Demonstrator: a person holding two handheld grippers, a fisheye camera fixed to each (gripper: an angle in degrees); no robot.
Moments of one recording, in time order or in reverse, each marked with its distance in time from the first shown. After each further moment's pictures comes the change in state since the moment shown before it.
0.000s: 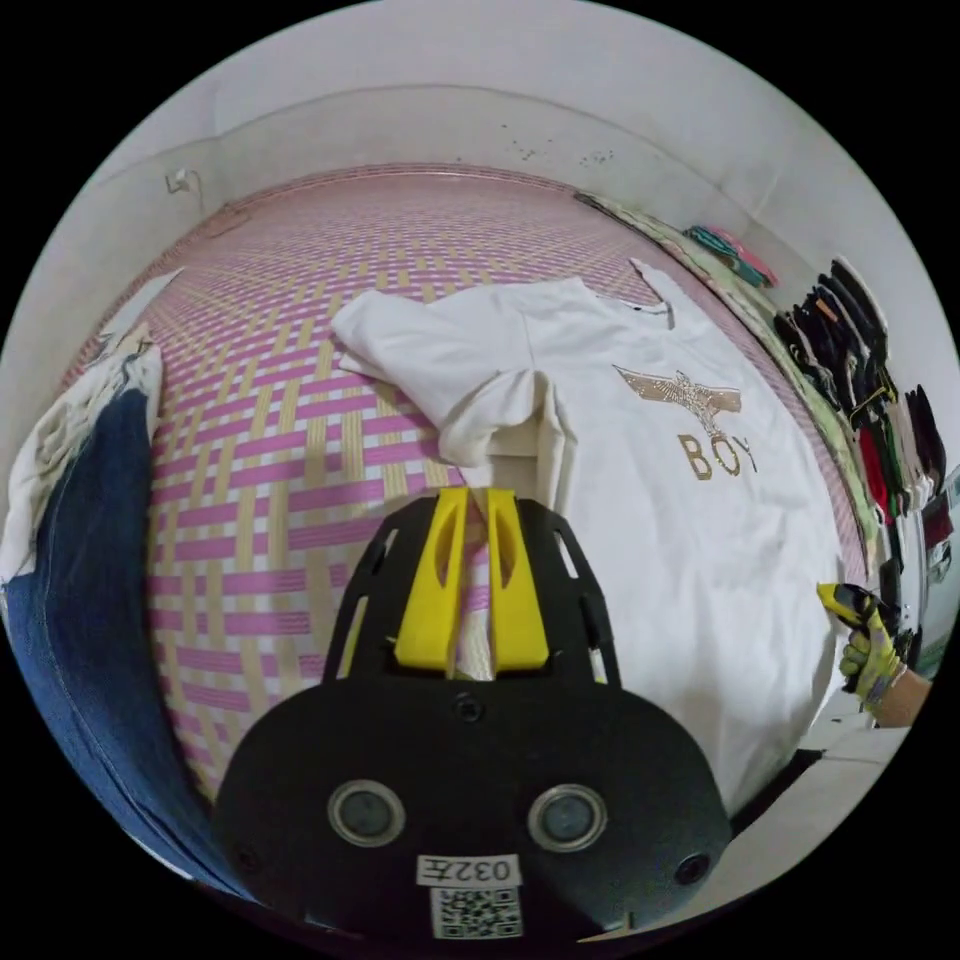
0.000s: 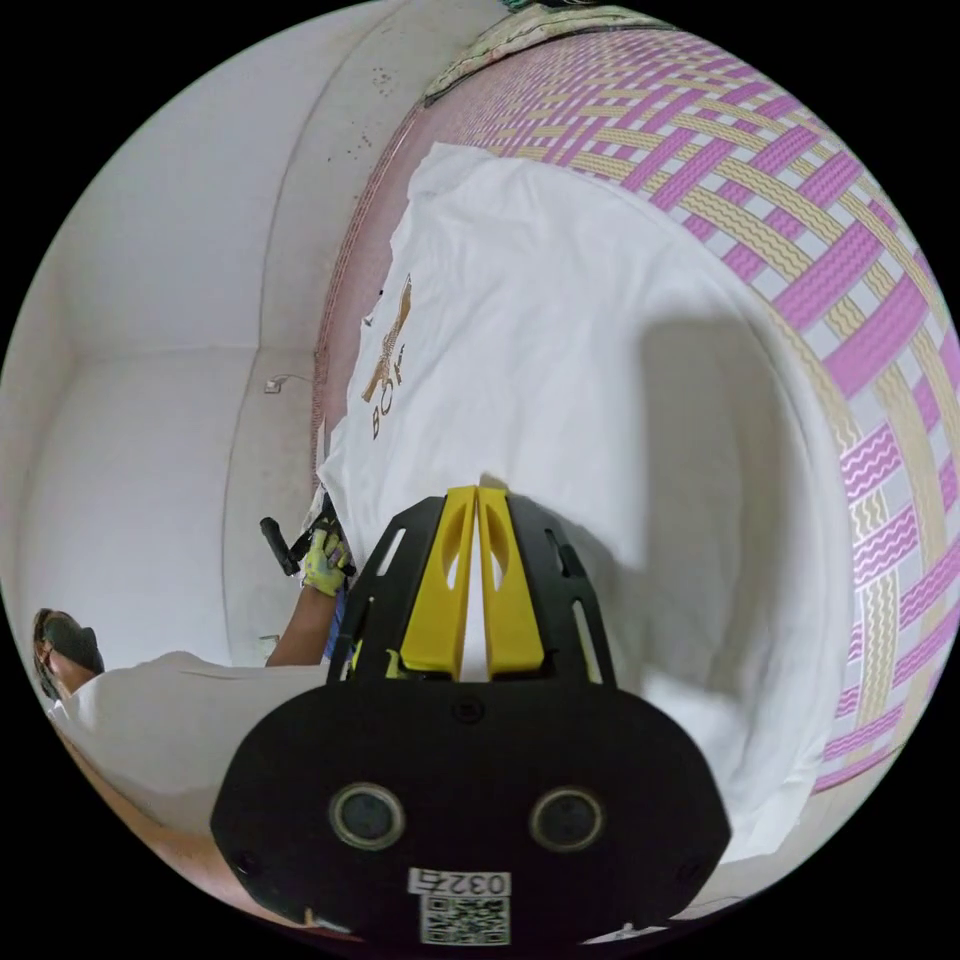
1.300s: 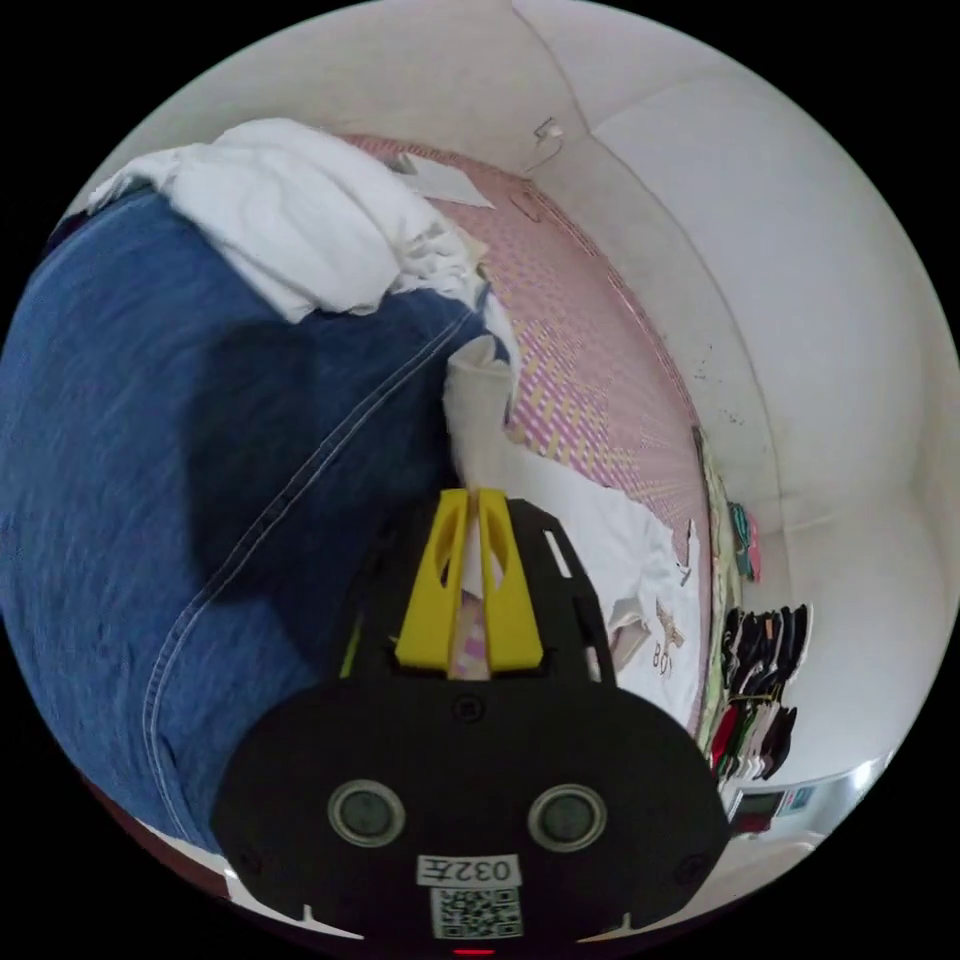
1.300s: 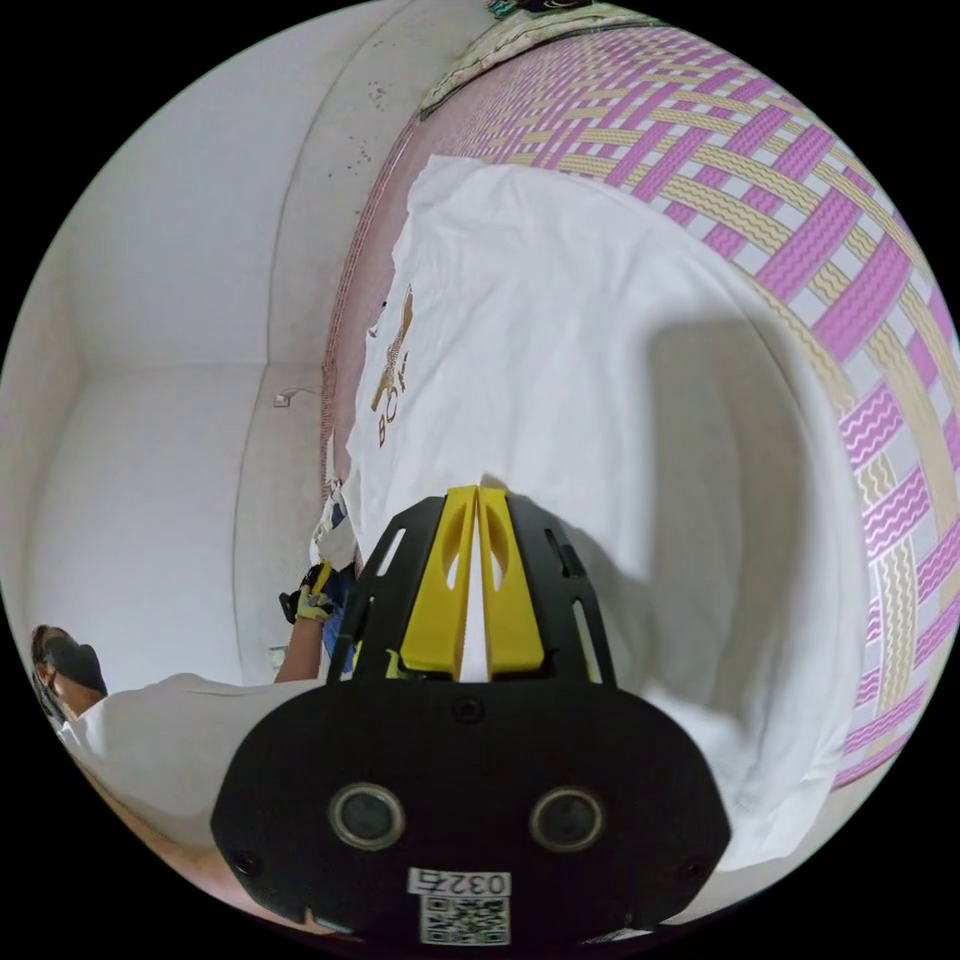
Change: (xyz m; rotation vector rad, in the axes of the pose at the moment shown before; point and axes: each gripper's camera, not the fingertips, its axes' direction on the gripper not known) left arm -0.402 0.093 -0.111 0.200 0.181 -0.771; right arm 0.021 0.014 0.020 0.036 -0.027 0.019
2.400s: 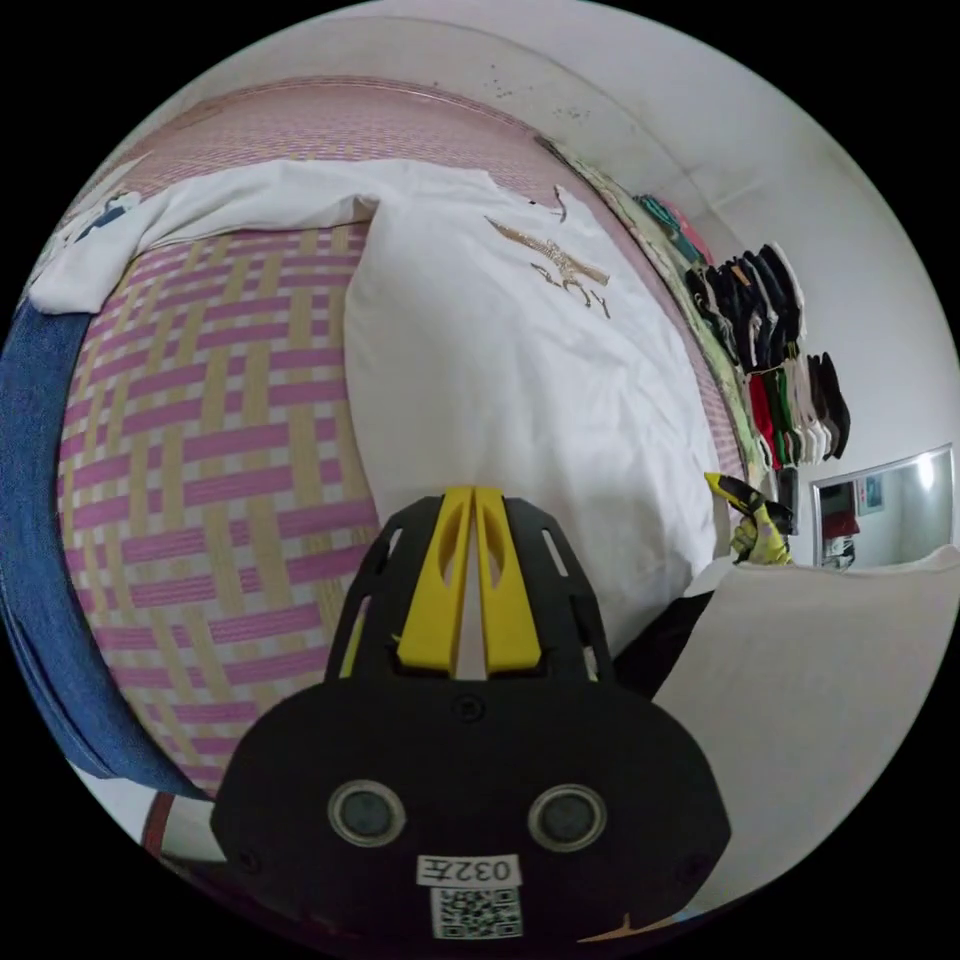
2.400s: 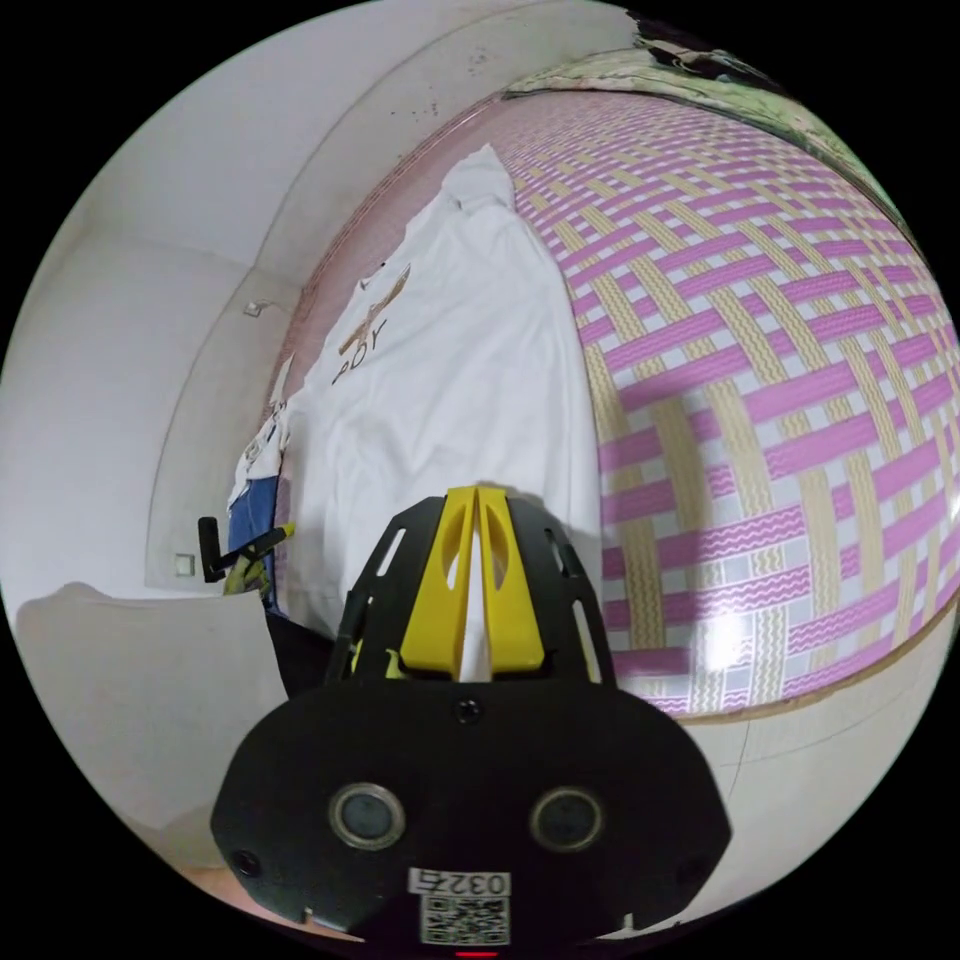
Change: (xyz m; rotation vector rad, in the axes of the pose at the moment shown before) left arm 0.290 0.350 0.157 -0.510 0.030 0.640; right arm 0.064 0.003 -0.011 -0.069 0.255 -0.273
